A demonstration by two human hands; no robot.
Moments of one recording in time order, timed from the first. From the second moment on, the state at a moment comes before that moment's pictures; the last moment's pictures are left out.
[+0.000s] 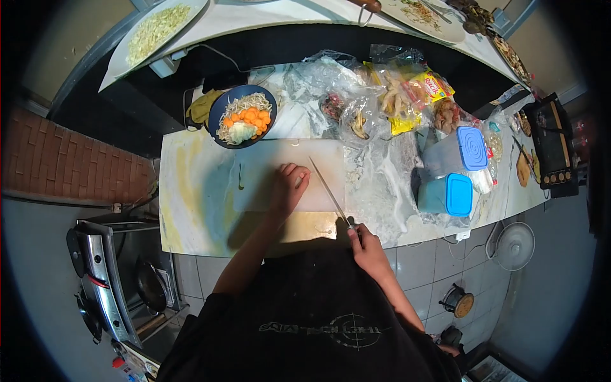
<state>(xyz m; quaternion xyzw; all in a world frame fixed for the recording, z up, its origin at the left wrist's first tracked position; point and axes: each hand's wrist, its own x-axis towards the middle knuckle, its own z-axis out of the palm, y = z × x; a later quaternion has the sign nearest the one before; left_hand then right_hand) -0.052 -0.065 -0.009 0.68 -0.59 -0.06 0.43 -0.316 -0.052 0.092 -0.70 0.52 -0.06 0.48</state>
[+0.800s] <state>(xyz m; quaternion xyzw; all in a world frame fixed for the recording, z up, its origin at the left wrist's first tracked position) -0.056 -0.061 -0.004 0.69 -0.56 -0.05 0.45 -0.307 -0.057 0.103 -0.76 0.51 -0.01 0.39</state>
